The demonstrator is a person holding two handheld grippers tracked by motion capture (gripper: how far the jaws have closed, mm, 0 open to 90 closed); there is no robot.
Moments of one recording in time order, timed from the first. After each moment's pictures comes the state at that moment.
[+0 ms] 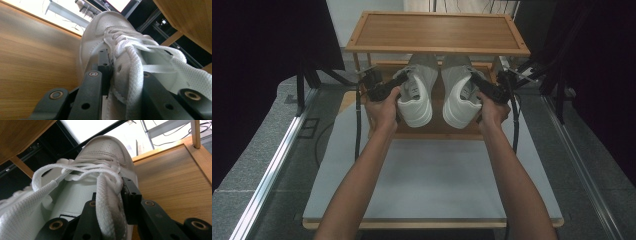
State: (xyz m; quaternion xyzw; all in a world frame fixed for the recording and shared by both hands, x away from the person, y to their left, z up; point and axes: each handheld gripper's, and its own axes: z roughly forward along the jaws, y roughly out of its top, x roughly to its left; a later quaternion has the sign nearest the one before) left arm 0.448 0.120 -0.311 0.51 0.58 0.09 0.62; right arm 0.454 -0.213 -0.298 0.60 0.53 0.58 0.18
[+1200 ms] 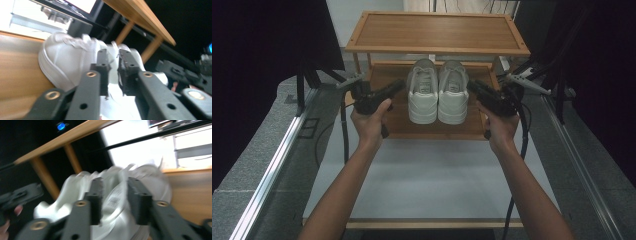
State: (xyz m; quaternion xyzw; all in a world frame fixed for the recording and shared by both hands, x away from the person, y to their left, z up) left arm 0.373 0.142 -0.292 0.59 0.44 0.09 0.67; right arm 0.380 -0.210 -0.273 0.46 0.60 0.63 0.19
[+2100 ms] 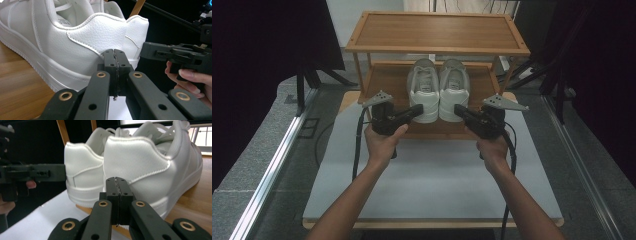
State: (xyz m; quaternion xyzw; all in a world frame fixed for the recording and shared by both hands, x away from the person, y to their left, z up) left arm 0.354 0.100 -0.313 0.67 0.39 0.09 0.62; right arm 0.350 -0.182 -0.302 0.39 0.69 0.58 0.20
